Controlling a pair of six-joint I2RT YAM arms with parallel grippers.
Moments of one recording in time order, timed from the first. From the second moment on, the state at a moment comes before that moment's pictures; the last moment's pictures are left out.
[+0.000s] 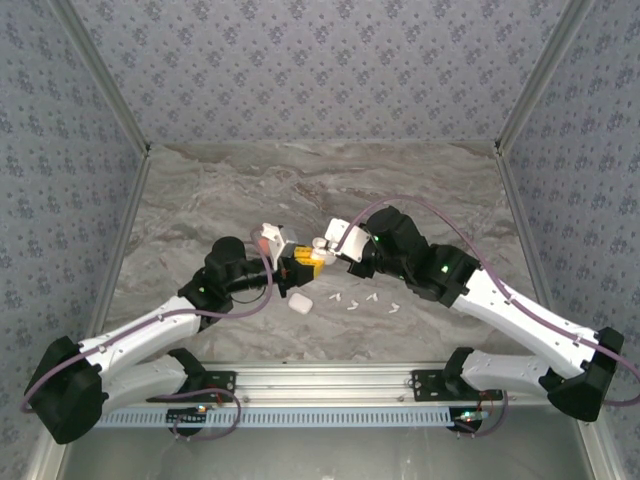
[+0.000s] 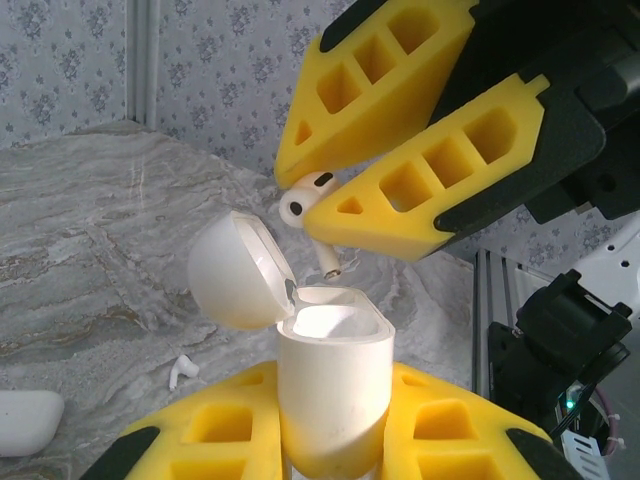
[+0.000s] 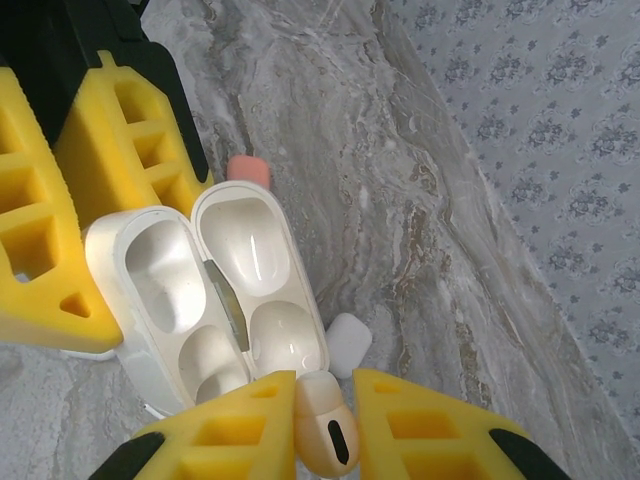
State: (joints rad) left arm -0.76 1.02 0.54 0.39 0.54 -0.23; right arm 0.92 1.11 1.12 -0.57 0.11 -0.51
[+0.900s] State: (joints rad) left arm -0.76 1.00 0.54 0.36 0.54 -0.21; right arm 0.94 1.15 1.16 -0.61 0.04 -0.50
